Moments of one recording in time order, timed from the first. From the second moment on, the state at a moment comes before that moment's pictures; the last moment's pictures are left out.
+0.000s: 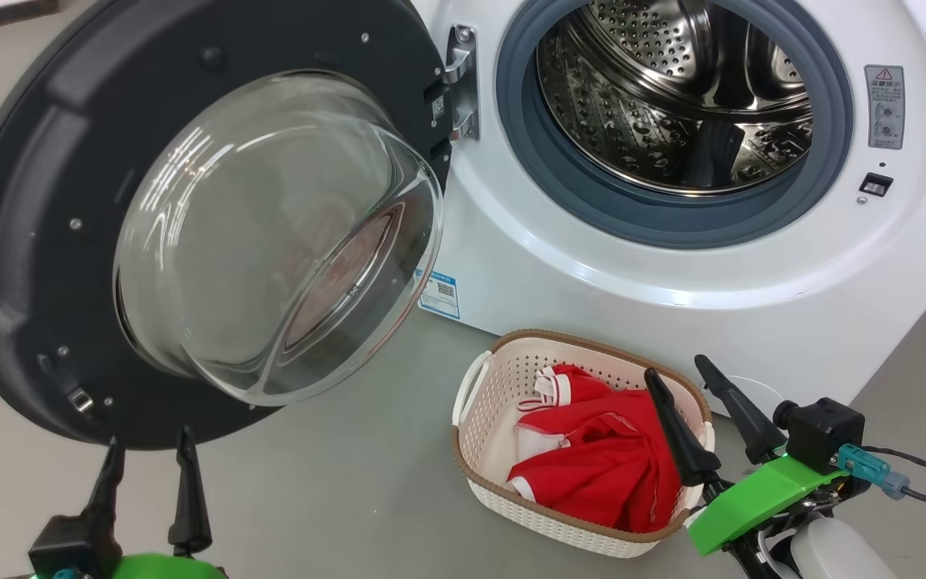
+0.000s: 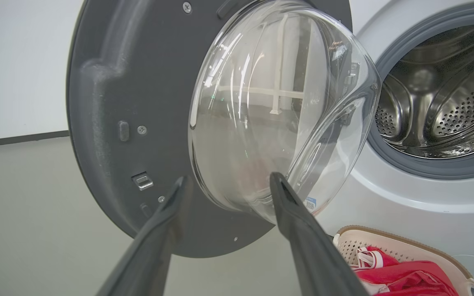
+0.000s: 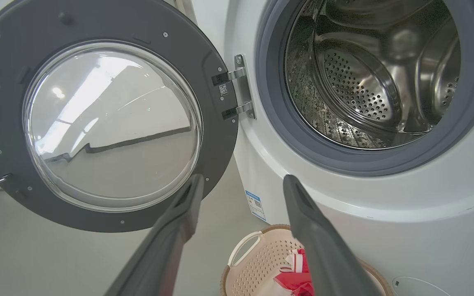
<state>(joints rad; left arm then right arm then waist) -0.02 0.24 -0.24 0.09 -0.42 0.22 -0.22 -0.22 -0.19 0.25 0.34 0.44 0.13 -0.26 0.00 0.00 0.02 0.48</state>
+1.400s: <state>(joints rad) -0.26 0.50 0.11 -0.26 -0.79 0.12 0.02 -0.23 -0.19 0.21 0.33 0.44 0.13 -0.26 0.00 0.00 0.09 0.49</state>
